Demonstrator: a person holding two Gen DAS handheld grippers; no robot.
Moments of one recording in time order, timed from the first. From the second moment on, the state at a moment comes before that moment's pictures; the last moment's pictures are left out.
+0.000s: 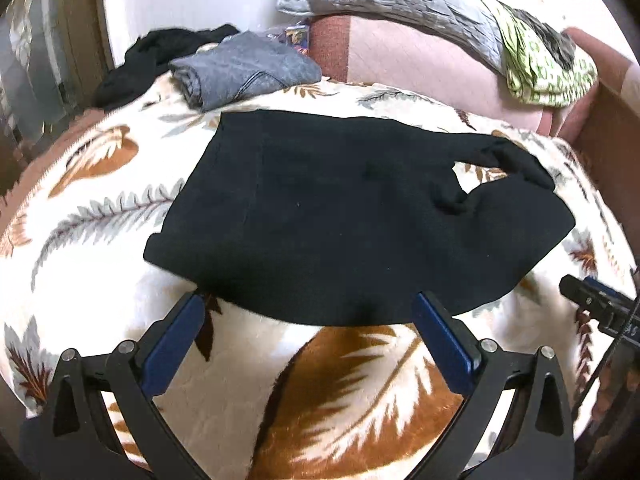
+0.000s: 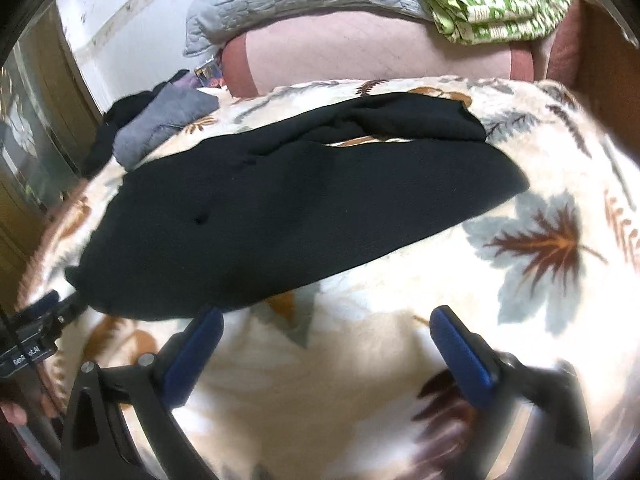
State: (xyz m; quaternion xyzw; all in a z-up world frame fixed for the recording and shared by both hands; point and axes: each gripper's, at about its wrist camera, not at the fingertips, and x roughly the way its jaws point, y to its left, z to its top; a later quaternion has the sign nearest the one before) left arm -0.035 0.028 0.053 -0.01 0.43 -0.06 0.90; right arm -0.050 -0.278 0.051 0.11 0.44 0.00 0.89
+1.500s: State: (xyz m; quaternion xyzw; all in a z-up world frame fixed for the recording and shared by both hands) left arm -0.008 0.083 0.027 -0.14 0.48 -0.05 0.86; right arm -0.090 -0.360 0.029 0.26 0.43 -0.05 0.86
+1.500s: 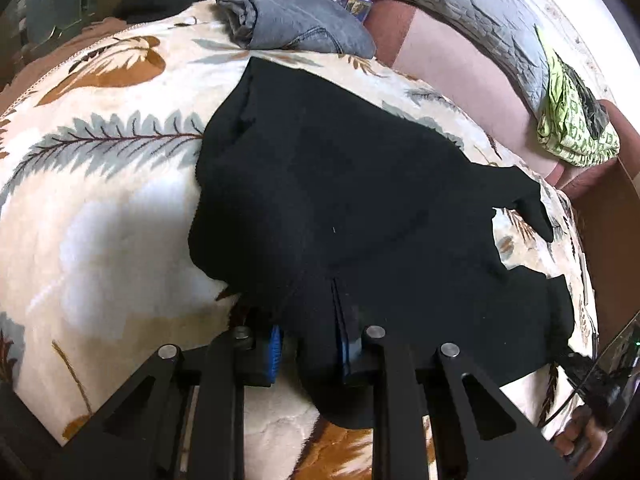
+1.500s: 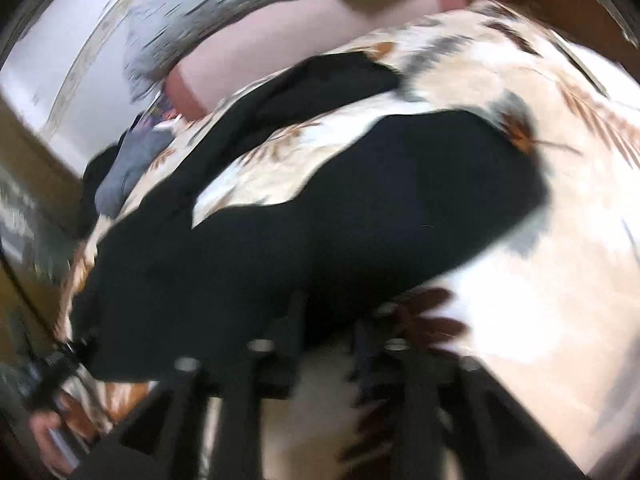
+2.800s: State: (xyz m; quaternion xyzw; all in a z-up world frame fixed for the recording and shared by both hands) left arm -0.042 0.117 0.045 -0.10 0.48 0.01 0.87; right arm -0.090 -0.399 0.084 0.17 0.38 -0.15 0.90
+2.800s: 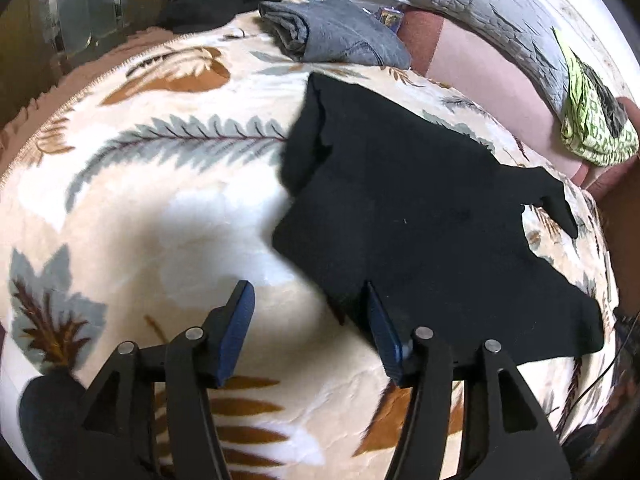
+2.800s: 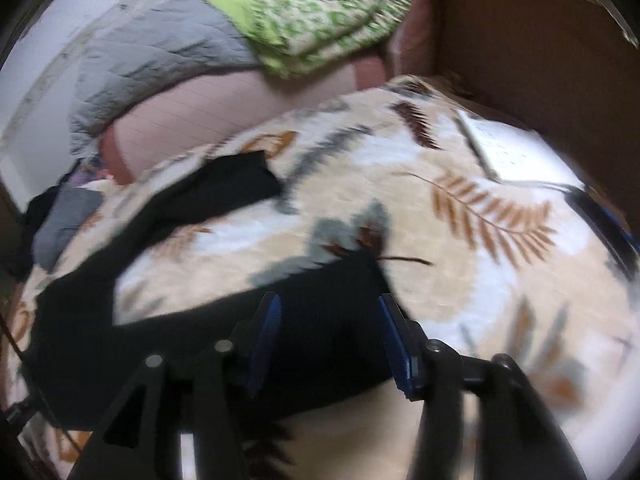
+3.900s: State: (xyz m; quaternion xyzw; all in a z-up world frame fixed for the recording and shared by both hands) left arm -0.018 0.099 0.039 -0.08 0.48 0.00 0.87; right arm -0.041 -0.238 0.027 0.11 0.46 0.10 0.88
